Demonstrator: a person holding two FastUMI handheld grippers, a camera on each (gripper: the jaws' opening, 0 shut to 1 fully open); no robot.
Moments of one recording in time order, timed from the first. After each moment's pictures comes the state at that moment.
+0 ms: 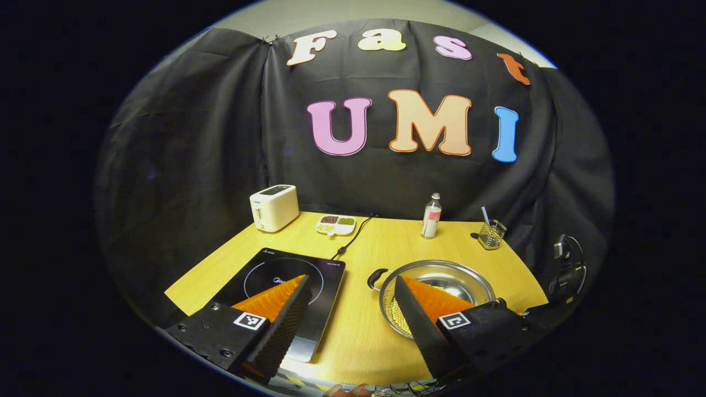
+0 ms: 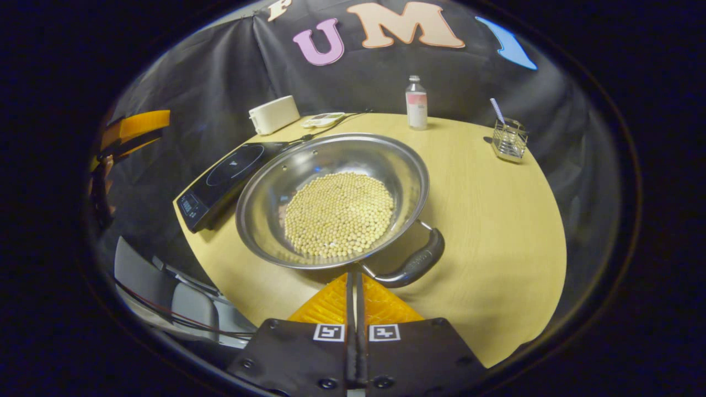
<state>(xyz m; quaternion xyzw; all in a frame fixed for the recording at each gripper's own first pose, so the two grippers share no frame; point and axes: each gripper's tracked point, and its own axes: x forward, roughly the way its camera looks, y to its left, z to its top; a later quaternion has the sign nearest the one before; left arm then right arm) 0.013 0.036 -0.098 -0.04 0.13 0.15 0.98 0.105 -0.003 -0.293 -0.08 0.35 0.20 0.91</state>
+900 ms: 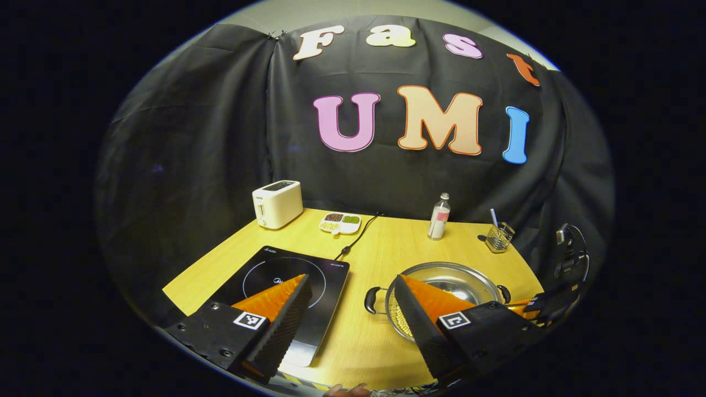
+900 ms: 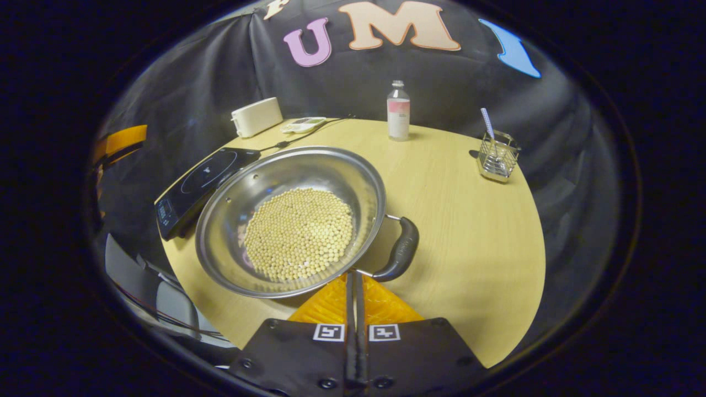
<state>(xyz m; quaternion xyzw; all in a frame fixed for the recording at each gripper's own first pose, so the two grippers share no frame) 0.030 0.049 -0.103 -0.05 0.13 0.16 0.98 0.164 -0.036 -0.281 -0.10 0.34 0.18 0.92</state>
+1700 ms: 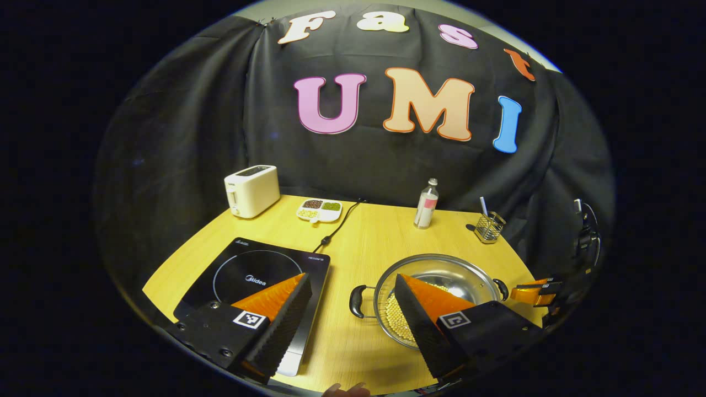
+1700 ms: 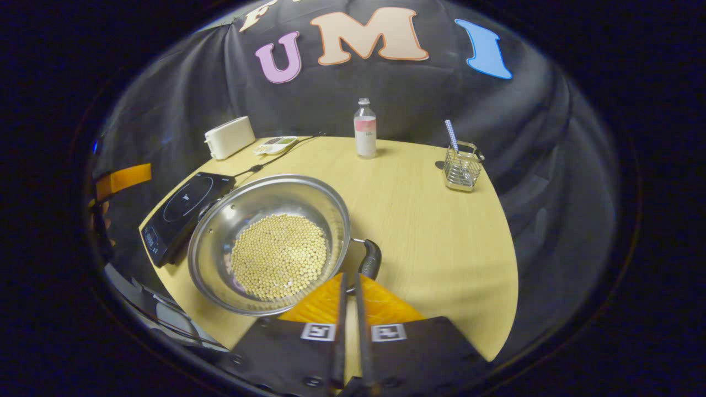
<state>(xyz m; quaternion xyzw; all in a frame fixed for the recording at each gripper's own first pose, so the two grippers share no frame) 0.081 0.044 -0.140 -0.07 0.17 0.10 0.98 0.181 -0.056 -0.240 -0.08 0.31 0.10 0.94</state>
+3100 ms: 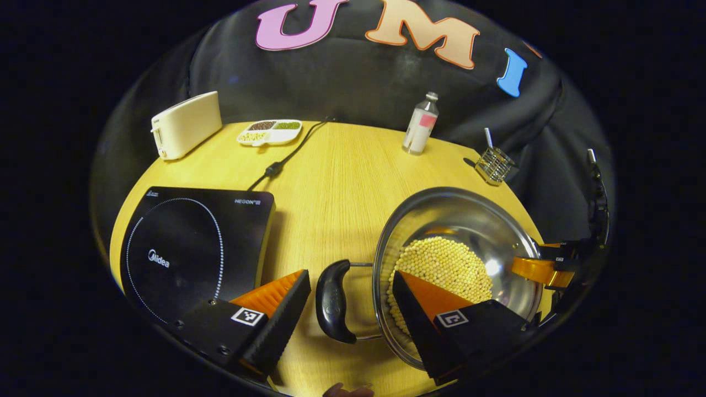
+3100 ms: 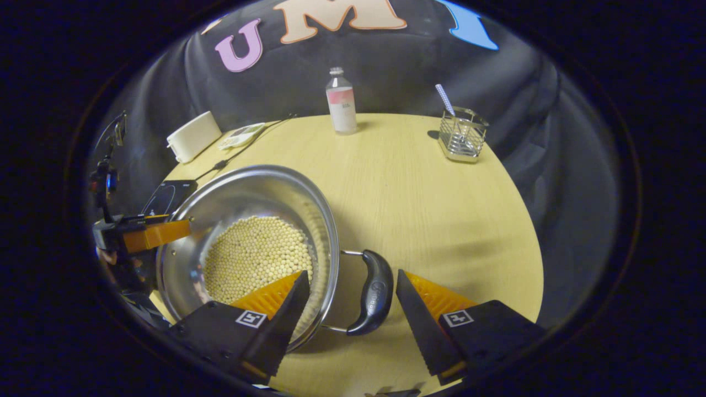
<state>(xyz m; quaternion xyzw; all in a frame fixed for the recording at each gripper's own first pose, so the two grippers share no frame) 0.158 0.026 -0.297 -0.10 0.36 0.00 0.93 0.224 -0.047 -0.300 -0.04 0.38 0.05 0.92</state>
